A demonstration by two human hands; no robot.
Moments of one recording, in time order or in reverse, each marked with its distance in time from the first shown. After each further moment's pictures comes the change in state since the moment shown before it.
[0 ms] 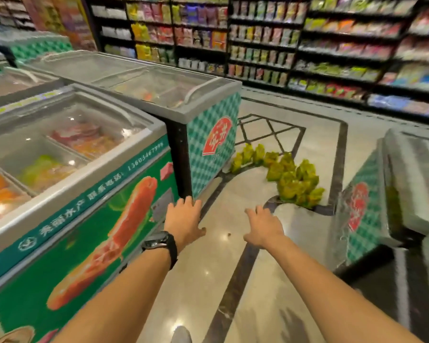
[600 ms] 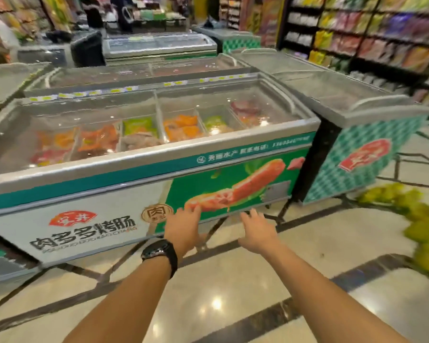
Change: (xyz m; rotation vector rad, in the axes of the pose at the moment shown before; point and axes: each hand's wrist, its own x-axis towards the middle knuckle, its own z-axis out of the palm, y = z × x) left_hand -0.380 -0.102 0.046 -0.144 -0.005 -0.737; right_hand -0.173 -0.255 0.087 -0.170 -0.055 -0.715
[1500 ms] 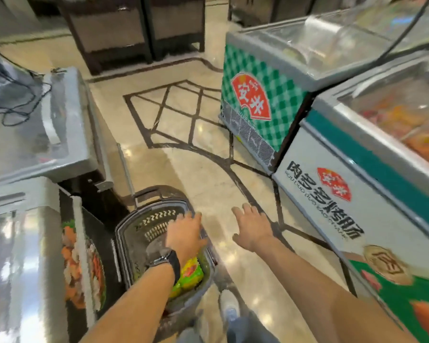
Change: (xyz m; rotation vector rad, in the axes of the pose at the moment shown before) left_hand -0.463 -0.352 0.156 -0.396 -0.097 -1.359; right_hand -0.125 -0.609 0.201 -0.572 -0.215 -1.333
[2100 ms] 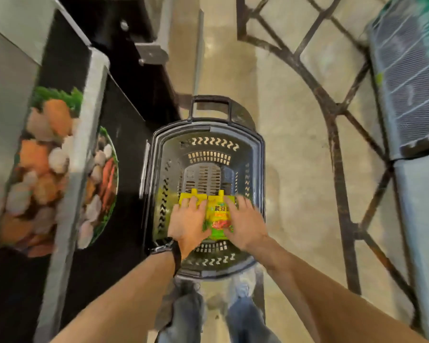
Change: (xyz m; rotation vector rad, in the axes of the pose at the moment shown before) left_hand 0.103 -0.134 0.313 -0.164 -0.171 -0.400; right_hand 0.219 -0.122 0.282 -0.021 -0.302 -0.497
